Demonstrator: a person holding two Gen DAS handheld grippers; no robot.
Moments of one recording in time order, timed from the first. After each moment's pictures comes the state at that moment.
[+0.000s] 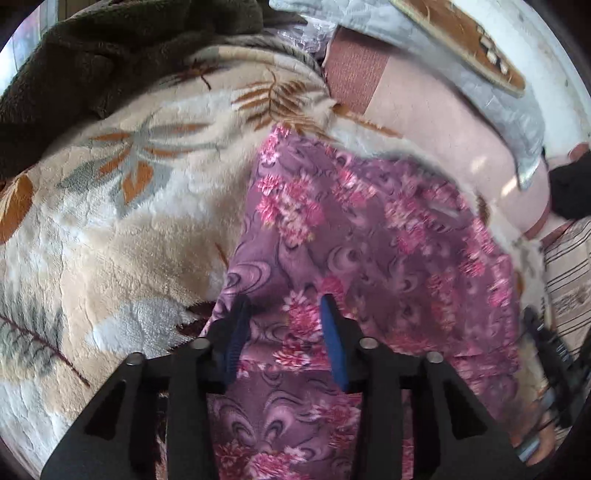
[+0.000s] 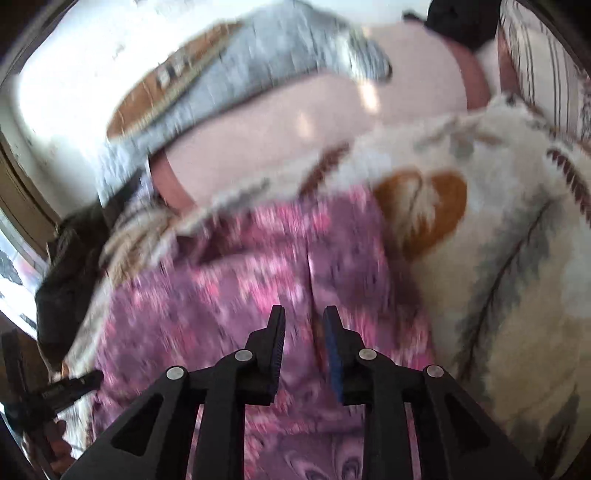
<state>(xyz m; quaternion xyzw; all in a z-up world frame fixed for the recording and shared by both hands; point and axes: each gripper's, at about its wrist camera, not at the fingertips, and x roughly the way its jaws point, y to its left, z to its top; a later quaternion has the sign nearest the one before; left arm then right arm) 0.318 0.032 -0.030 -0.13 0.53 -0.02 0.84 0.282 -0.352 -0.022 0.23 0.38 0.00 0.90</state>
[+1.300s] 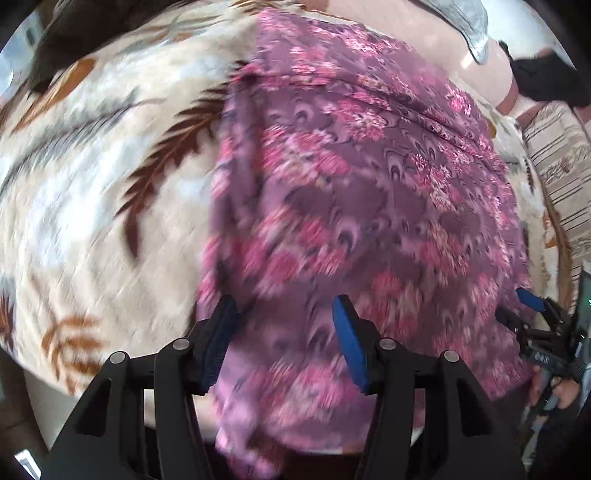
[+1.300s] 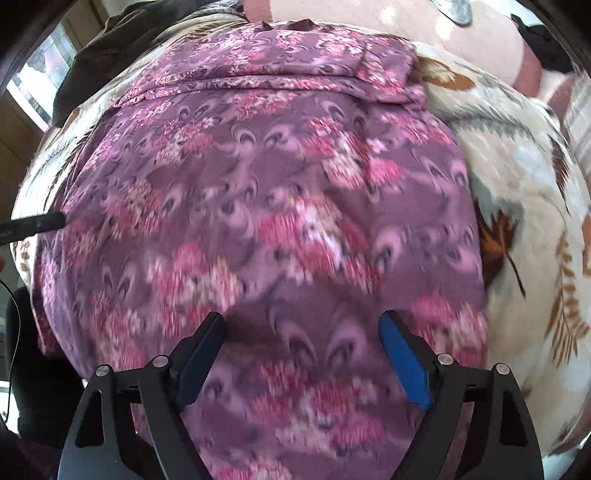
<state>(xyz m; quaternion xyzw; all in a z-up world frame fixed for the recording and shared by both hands) 0.105 0.059 -0.018 -0.07 0.63 -0.08 0.77 0.068 -0.318 -0.049 0.01 0.59 0.08 0.80</state>
